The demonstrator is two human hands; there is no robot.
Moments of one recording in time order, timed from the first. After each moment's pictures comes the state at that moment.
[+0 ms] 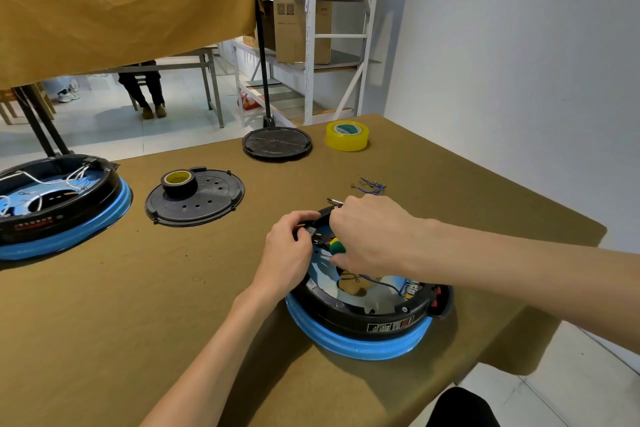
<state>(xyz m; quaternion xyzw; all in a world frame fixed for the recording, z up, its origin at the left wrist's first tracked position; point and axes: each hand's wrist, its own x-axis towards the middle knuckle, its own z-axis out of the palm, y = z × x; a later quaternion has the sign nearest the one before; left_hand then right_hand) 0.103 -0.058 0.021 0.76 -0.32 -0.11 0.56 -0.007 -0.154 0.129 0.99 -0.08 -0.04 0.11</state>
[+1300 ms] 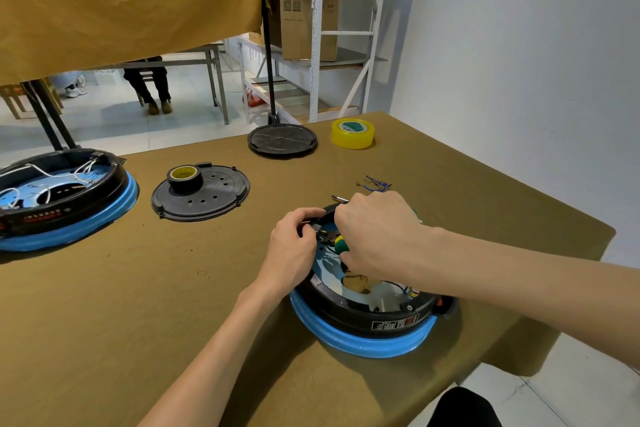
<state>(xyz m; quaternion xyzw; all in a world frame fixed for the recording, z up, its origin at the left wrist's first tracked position) 0.102 -0.057 0.021 0.76 -0.32 -0.12 0.56 -0.008 -0.142 0.131 0.98 -0.12 -0.02 0.15</state>
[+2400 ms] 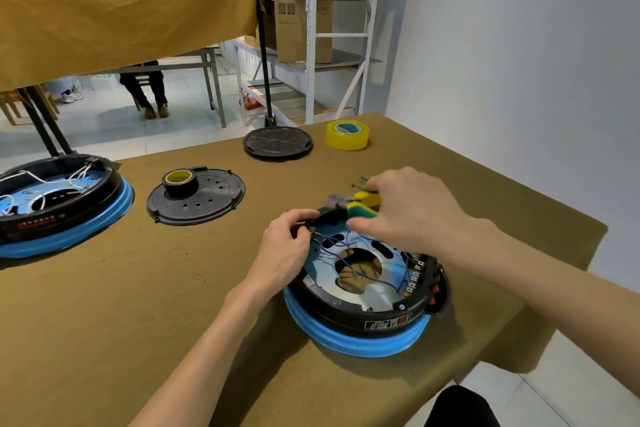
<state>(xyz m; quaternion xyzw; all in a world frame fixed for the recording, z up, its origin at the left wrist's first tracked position) 0.111 -0.054 0.023 0.76 -0.34 -0.13 0.54 -0.027 -0.194 0.133 0.97 -0.20 0.12 0.02</state>
